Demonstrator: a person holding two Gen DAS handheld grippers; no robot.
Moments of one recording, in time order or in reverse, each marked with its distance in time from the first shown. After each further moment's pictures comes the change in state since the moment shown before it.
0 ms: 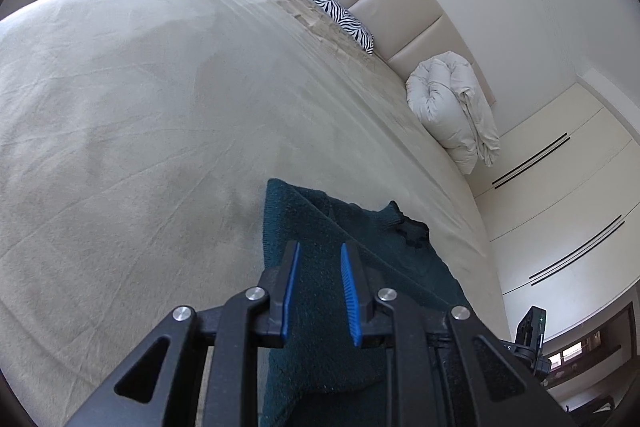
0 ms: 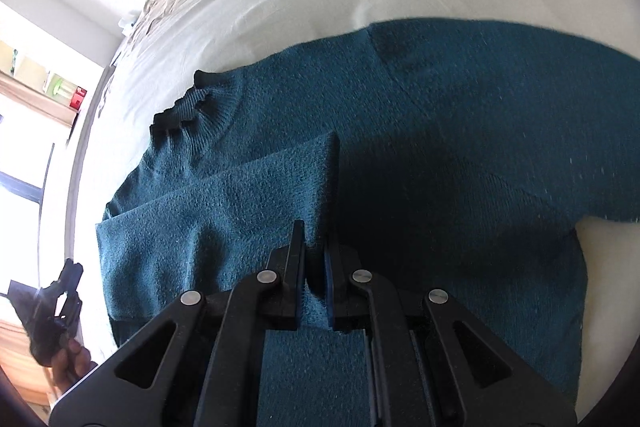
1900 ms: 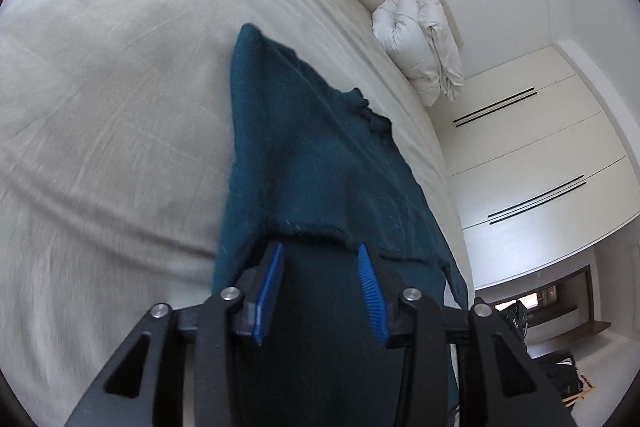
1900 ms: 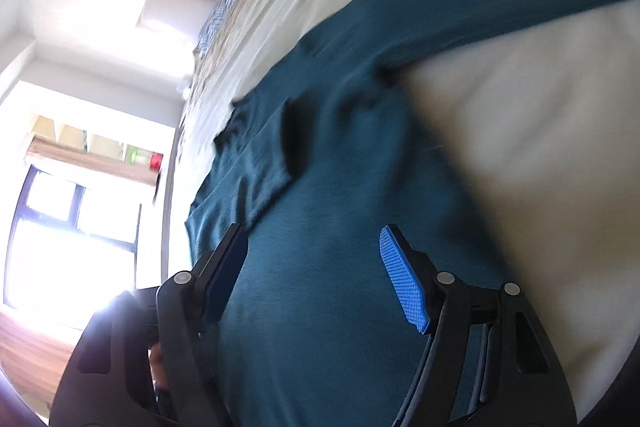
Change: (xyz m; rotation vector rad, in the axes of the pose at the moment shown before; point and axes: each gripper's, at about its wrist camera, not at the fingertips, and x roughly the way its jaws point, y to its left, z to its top) left arm -0.025 0.006 -0.064 0.008 0.245 -0.169; right arm -0.099 -0.126 -0.102 0.234 -0.146 0.332
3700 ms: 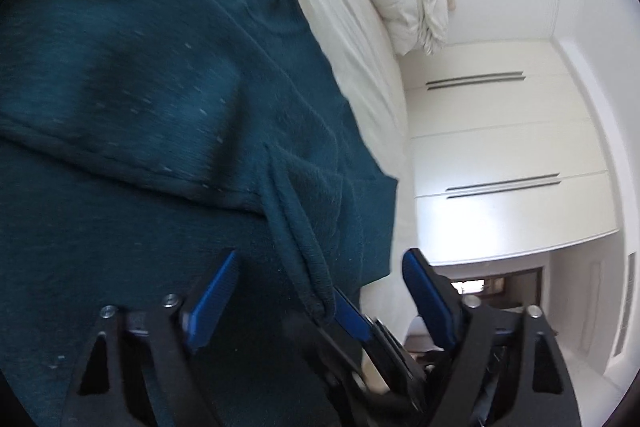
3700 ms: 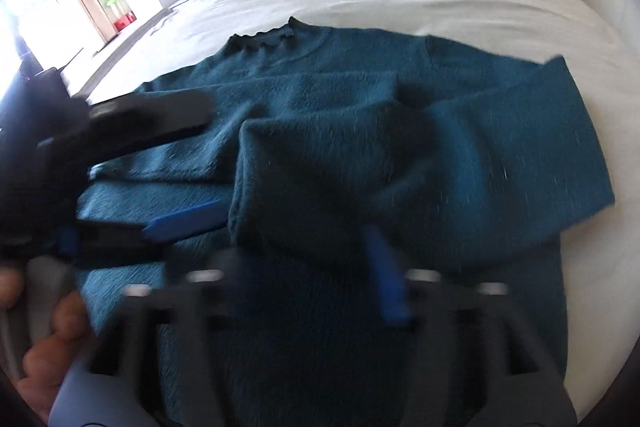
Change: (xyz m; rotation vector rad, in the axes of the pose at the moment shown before) left arm 0.187 -0.132 -0.060 -0.139 0.231 -0.148; right arm 0.057 0.074 -0.077 -0.667 0.041 -0.316
